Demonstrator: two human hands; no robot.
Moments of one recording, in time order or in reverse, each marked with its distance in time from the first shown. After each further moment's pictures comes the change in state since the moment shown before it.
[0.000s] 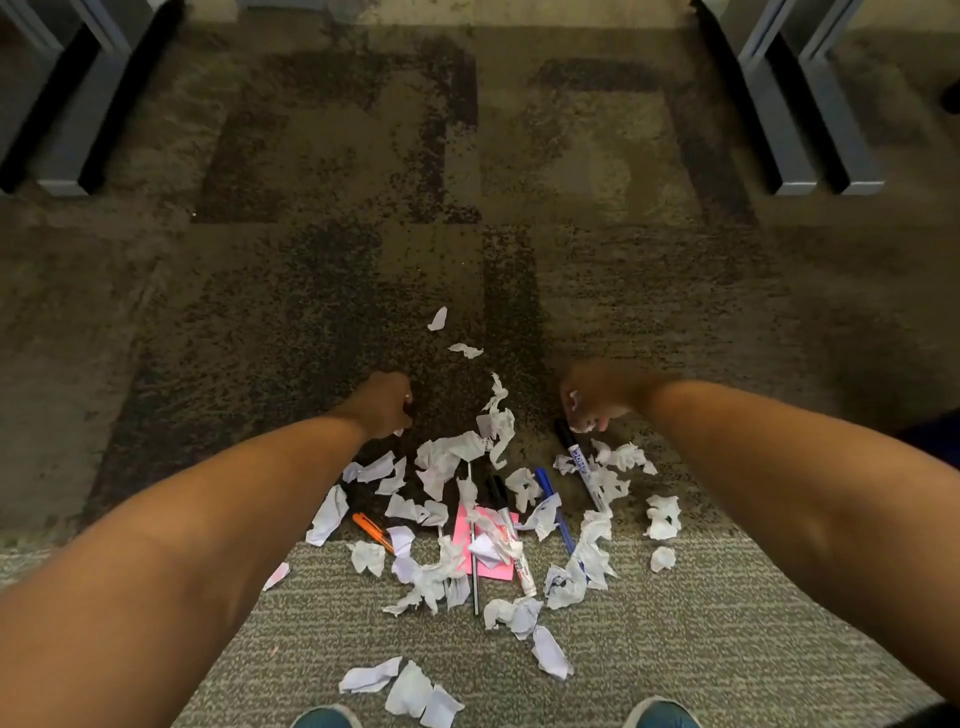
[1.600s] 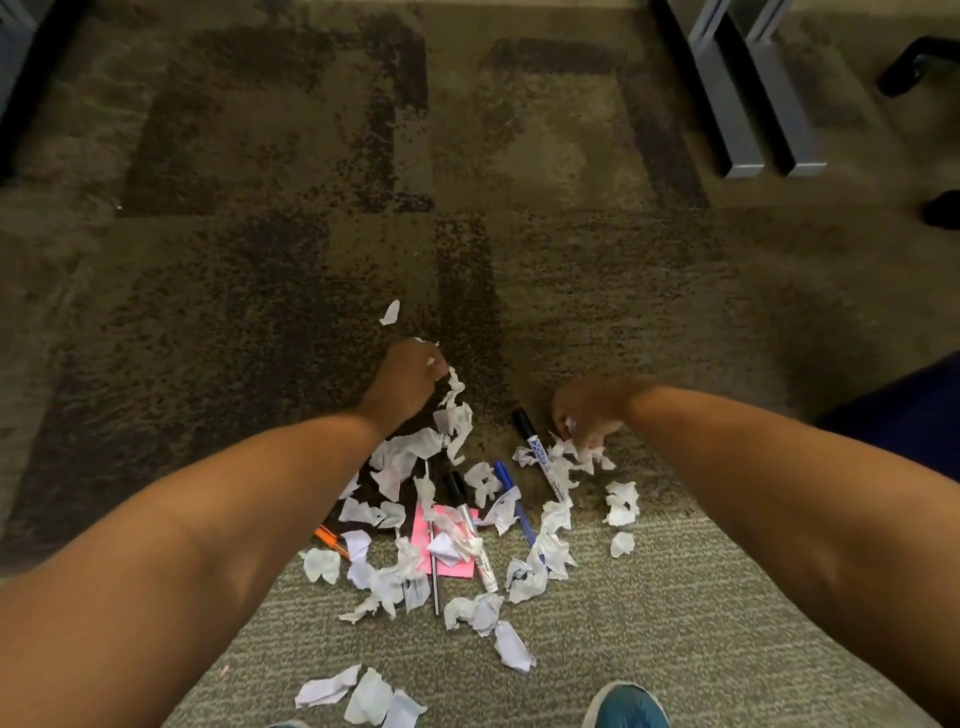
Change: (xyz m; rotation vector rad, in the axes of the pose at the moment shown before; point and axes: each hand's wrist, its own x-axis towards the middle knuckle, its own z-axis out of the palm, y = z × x) left_hand 0.033 0.078 0.026 -0.312 0.266 0.220; right_hand -0.039 0.020 0.011 -0.228 -0.203 -0.012
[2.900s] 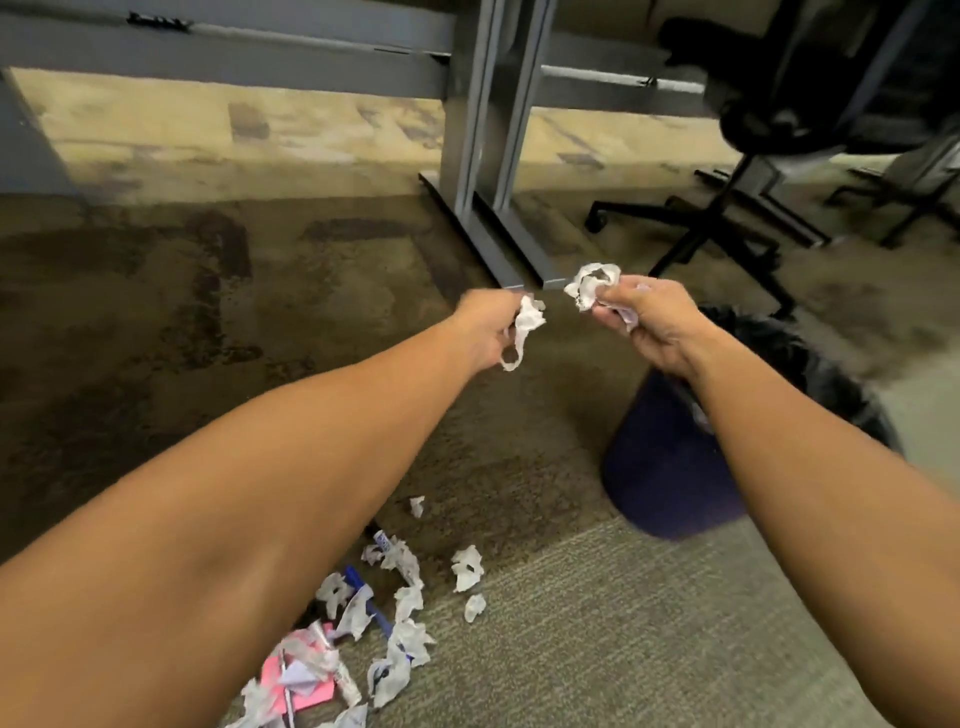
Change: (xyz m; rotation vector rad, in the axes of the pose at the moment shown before) left_hand -0.026 0.379 -0.004 -1.128 -0.382 -0.102; right_hand -0.285 0.131 -0.030 1.815 1.362 -0.072
